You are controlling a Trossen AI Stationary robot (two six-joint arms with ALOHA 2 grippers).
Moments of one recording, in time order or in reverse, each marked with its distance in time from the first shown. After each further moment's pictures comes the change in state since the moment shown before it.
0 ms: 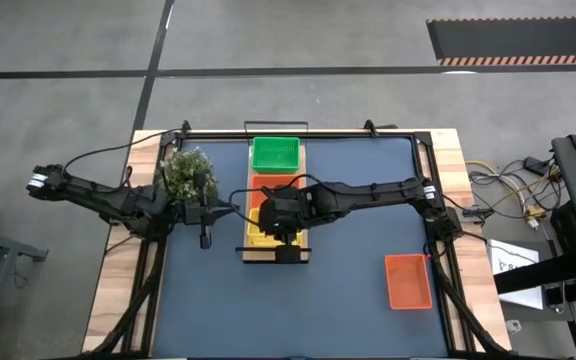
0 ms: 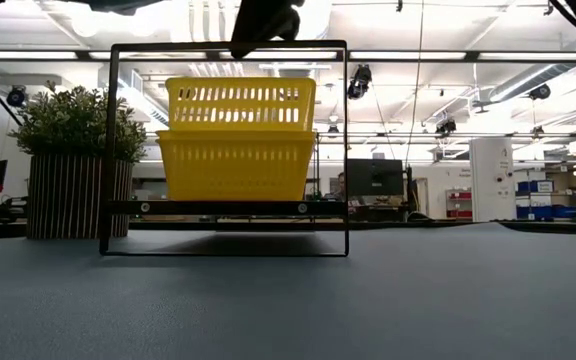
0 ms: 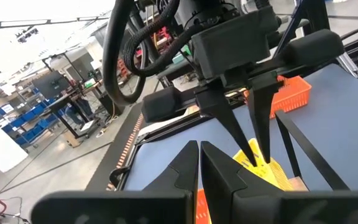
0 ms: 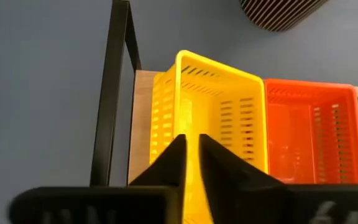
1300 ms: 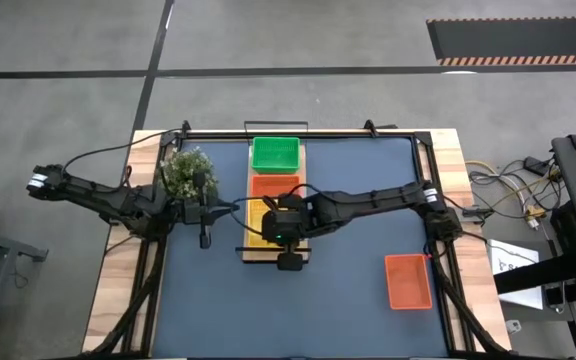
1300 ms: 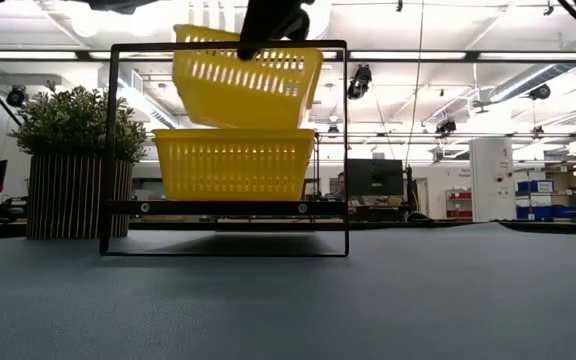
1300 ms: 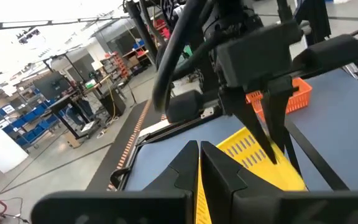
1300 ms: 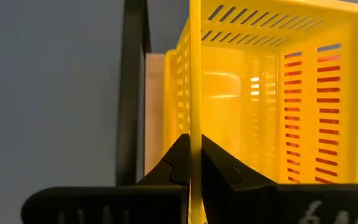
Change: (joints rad) left arm 0.000 -0.004 0.002 -0.002 -0.001 0.001; right arm 0.039 -0.006 -0.046 -0.008 0.021 0.089
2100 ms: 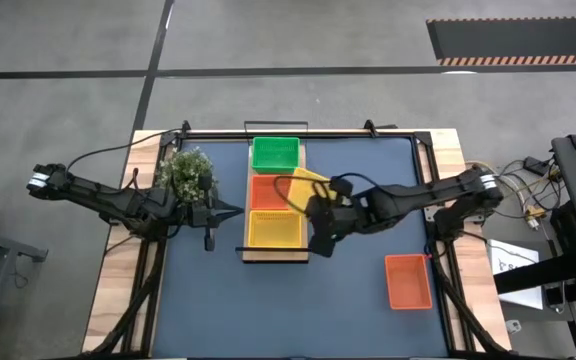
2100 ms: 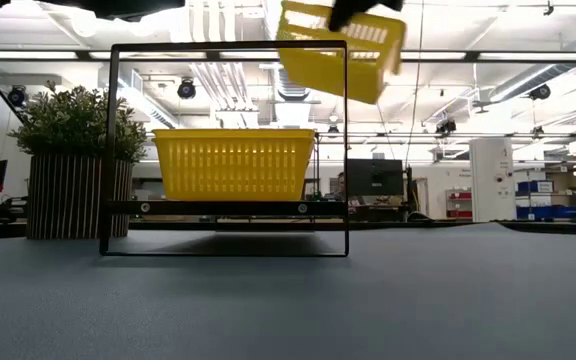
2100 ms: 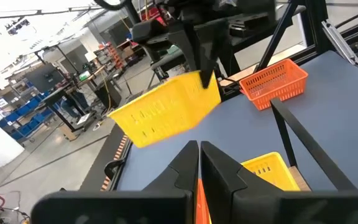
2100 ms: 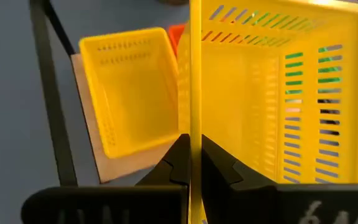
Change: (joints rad) left arm 0.000 0.056 -0.001 0.003 0.000 -0.009; right arm 0.069 -0.407 -0.430 0.052 0.324 0.277
